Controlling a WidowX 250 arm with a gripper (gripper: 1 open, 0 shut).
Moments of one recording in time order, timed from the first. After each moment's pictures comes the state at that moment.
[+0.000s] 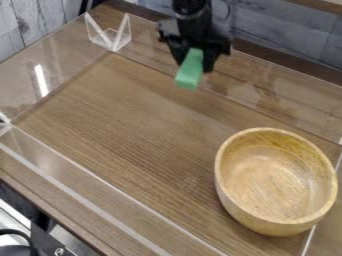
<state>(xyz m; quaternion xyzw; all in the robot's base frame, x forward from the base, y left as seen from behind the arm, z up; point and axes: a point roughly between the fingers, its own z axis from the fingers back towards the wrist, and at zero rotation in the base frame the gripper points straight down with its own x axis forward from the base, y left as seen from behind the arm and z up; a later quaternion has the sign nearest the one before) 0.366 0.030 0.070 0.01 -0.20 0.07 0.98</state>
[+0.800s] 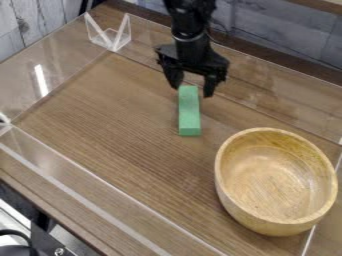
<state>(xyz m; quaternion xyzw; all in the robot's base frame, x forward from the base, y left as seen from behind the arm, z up) 0.350 0.040 0.053 0.00 -0.15 0.07 0.99</state>
